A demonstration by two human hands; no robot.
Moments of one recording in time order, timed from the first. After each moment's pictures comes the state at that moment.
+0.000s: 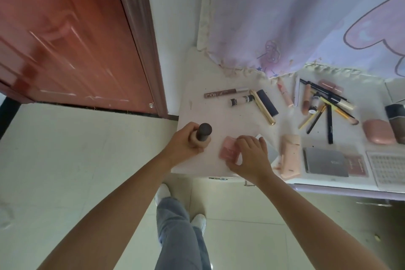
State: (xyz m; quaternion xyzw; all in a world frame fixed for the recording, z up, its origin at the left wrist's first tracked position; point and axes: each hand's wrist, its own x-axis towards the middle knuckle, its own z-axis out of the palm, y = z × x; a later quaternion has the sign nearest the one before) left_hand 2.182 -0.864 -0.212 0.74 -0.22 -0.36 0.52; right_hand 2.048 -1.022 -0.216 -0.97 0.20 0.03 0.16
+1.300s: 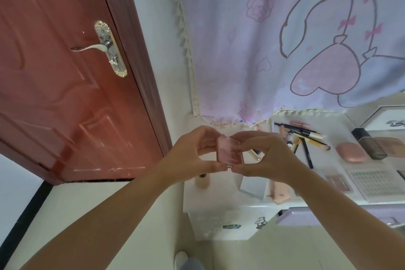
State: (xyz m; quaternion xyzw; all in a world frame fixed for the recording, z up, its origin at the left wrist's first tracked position) left_hand 2.135 -0.849 0.012 0.67 -0.39 -0.31 0.55; right_hand 2.017 -1.001 0.015 -0.86 0.05 -0.17 0.47
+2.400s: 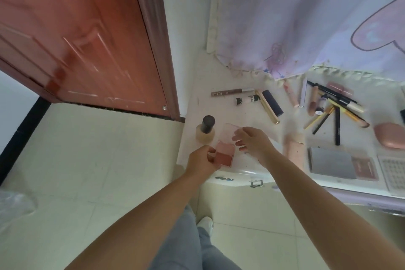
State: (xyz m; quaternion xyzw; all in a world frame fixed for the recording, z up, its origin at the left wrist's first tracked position) left_hand 2.103 -0.876 -0.188 0.82 -0.06 -0.37 0.42; right_hand 2.077 -1.023 -0.173 -0.71 0.38 0.08 0.59
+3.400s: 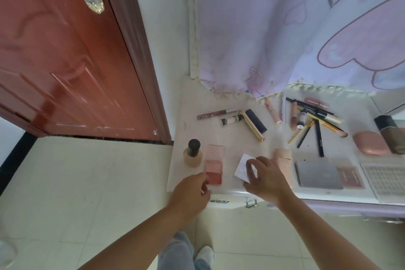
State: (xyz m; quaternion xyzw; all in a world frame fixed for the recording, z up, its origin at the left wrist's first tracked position) left_hand 2.097 -0.863 -0.170 0.87 -0.29 -0.30 0.27; right_hand 2.007 -1.056 -0.195 -0.95 0.22 0.04 0.22
